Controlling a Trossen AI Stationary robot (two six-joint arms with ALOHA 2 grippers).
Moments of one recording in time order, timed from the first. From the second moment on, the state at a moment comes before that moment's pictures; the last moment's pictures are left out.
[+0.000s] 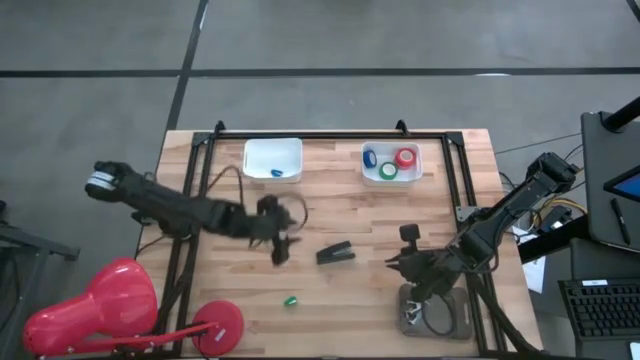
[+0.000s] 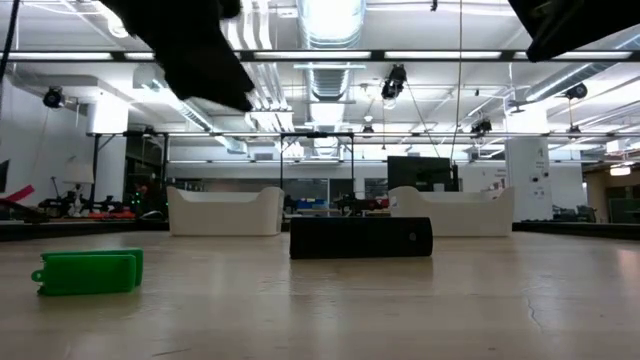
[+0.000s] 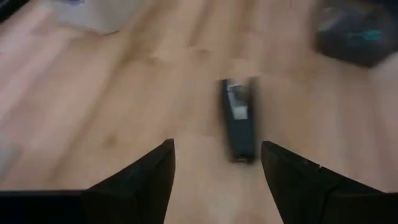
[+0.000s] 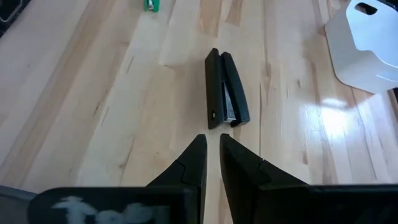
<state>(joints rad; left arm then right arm) -0.26 1.27 0.85 -0.27 -0.34 -0.42 0.69 1.25 0.86 -0.54 0.55 0.26</state>
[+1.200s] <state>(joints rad) -0.64 1.58 0.91 -0.18 -0.52 -0.75 0.19 0.68 0.46 -0.27 0.10 0.05</state>
